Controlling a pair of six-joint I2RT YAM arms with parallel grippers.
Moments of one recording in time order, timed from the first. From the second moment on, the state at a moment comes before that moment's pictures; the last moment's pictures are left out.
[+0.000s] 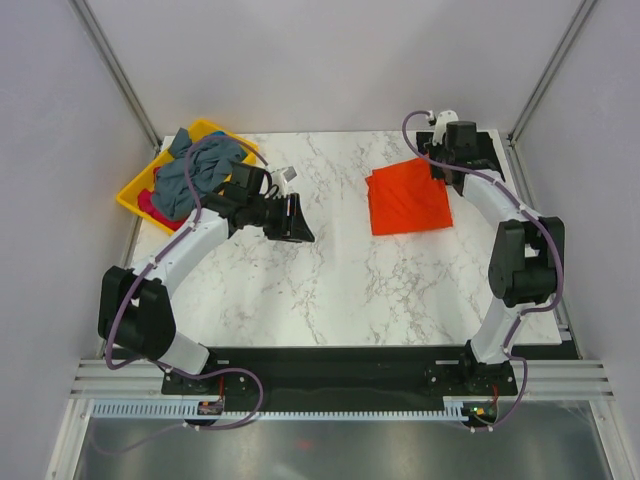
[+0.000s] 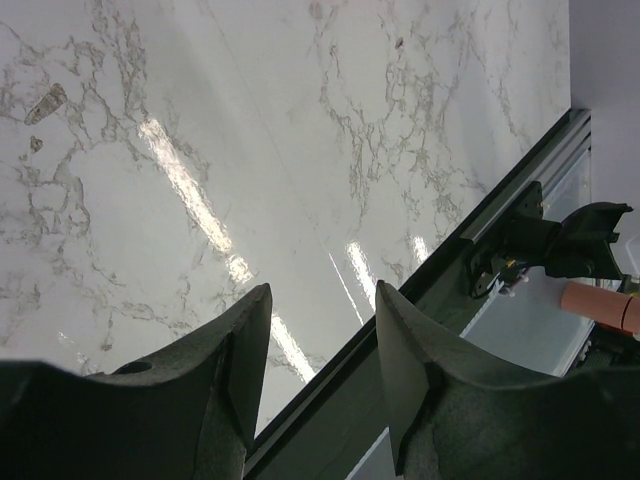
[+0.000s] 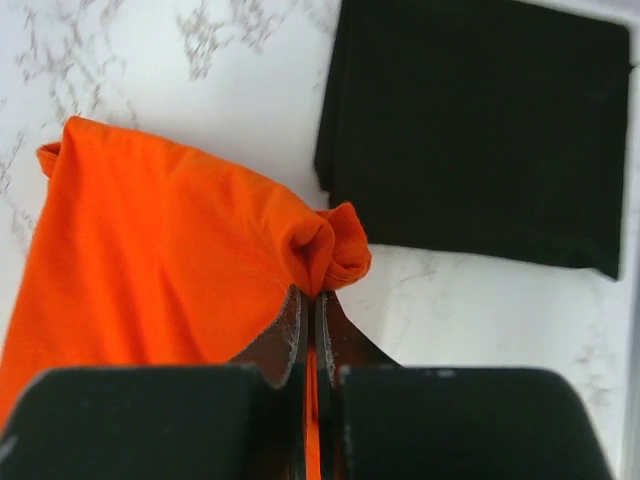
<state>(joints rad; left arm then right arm) -0.38 1.50 1.17 -0.55 0.60 -0.33 0.08 1.84 1.41 -0.20 0.01 -0.14</state>
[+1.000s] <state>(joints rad) -0.38 1.50 1.16 -0.55 0.60 -0.33 -0.06 1.94 1.63 -0.11 0.08 -0.31</state>
